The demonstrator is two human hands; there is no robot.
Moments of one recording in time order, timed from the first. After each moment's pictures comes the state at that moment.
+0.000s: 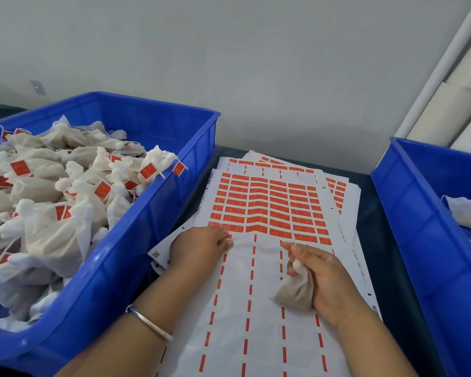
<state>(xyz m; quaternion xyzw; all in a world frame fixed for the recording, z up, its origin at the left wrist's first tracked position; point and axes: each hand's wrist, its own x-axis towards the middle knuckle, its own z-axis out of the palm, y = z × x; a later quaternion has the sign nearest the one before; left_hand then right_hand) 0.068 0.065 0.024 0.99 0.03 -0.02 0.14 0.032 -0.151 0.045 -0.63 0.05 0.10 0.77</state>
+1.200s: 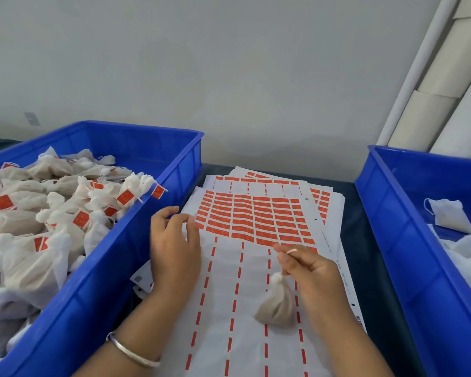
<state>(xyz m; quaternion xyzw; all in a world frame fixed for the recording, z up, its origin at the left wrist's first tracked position) 0.061 0.041 0.057 0.82 0.17 0.35 0.41 0.030 -0.159 0.054 -0.71 -0.02 -0.03 0.70</state>
